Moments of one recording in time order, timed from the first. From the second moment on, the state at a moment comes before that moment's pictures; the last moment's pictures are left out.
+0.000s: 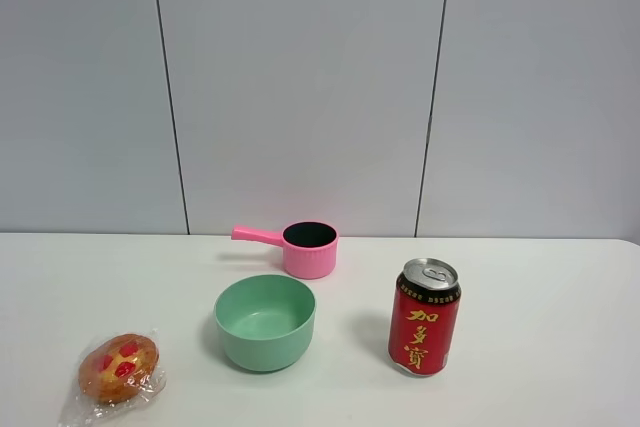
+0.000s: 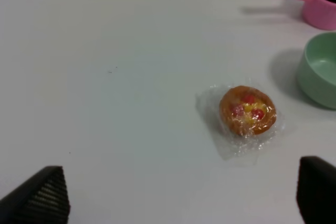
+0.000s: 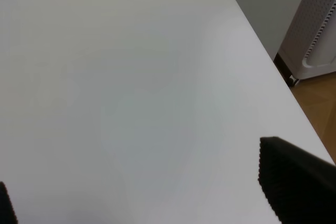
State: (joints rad) left arm 0.03 -0.01 -0.51 -0.07 1.05 0.02; right arm -0.04 0.00 -0.48 -0.05 1.06 0.05
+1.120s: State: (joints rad) left arm 0.03 -0.01 -0.51 -0.07 1.05 0.02; right arm -0.04 0.00 -0.48 -0.03 1.06 0.02
